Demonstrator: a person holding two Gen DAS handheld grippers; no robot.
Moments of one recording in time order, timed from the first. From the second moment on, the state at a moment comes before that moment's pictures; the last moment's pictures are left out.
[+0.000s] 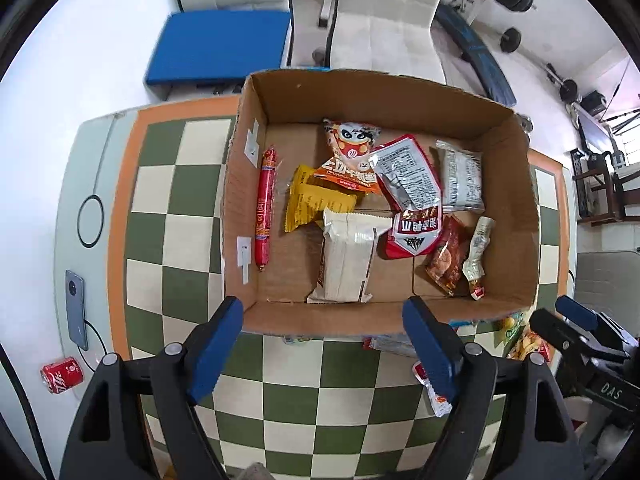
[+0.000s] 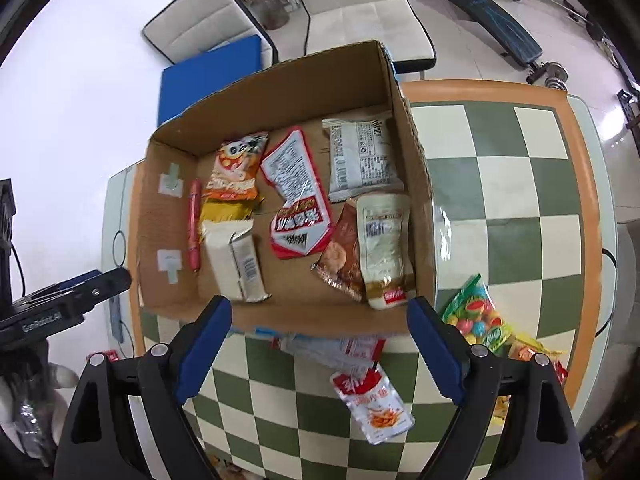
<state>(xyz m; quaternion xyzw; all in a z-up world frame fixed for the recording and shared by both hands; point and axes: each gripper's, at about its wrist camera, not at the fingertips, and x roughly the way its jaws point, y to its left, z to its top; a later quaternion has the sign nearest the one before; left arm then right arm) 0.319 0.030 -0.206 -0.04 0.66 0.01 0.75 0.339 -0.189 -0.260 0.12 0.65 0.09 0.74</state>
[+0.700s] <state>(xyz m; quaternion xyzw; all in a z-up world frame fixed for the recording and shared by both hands) 0.260 0.076 -0.355 -0.17 0.69 0.10 0.70 0.213 -0.191 -0.392 0.12 0.69 0.03 0.71</state>
